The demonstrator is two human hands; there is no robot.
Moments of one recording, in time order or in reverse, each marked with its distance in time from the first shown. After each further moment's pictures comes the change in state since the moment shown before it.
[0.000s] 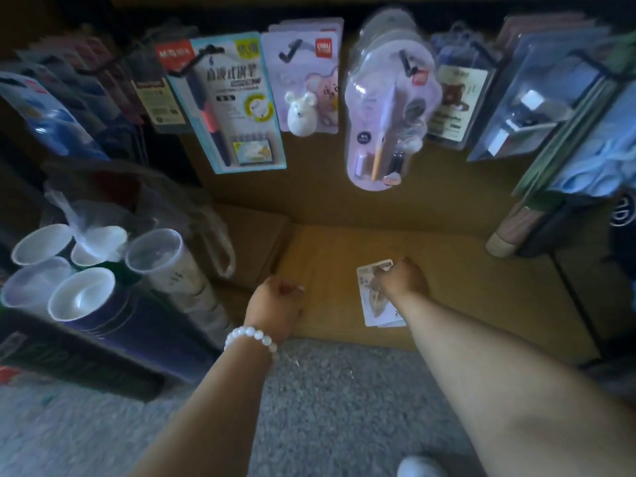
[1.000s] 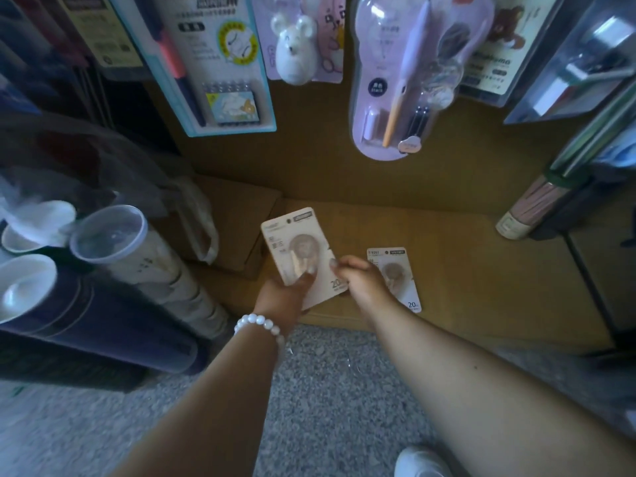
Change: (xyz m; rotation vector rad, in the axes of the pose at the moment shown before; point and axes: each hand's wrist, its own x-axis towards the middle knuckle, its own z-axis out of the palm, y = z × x) left_hand 0.046 -0.034 0.041 -0.301 -0.059 -0.134; right_hand -0.028 -0.016 0.059 0.797 -0.406 -0.062
